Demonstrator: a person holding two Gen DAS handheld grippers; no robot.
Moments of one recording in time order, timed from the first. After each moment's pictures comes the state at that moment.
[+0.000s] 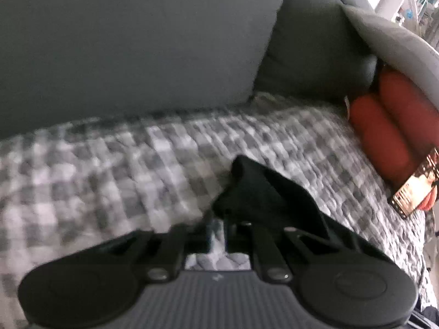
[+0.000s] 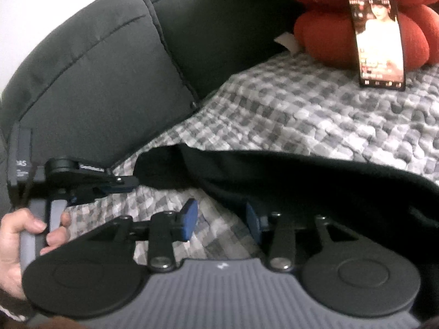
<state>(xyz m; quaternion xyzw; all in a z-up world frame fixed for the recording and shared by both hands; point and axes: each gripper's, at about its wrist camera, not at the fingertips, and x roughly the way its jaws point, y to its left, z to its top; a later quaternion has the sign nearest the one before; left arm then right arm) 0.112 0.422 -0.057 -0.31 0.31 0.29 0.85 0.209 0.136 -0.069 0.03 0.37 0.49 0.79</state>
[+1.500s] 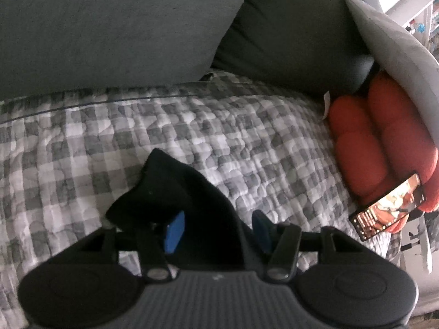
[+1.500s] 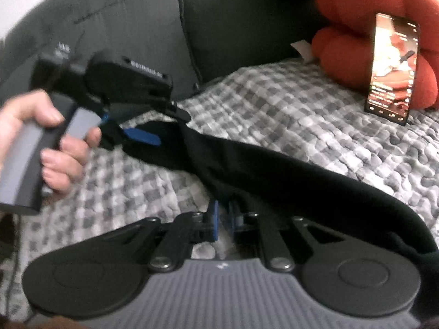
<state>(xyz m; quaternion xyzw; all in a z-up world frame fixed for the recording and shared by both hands) 0.192 0.405 -0.054 -0.40 0.35 0.25 0.81 0.192 0.149 -0.069 -0.09 0.34 0.49 0.79</state>
